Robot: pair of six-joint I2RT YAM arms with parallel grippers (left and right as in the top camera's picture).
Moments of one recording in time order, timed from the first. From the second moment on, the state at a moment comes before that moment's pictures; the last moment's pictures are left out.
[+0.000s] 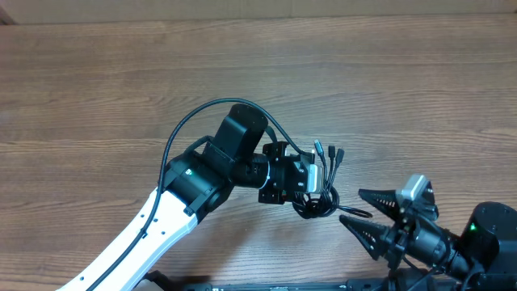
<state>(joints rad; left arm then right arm) -0.68 1.29 1.14 -0.55 0.73 0.76 0.01 0.47 0.92 -0.96 -0.91 -0.15</state>
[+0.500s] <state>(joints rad) -0.68 1.29 1.14 -0.50 0.75 0.73 0.01 0.47 0.92 -0.96 -0.94 -0.17</state>
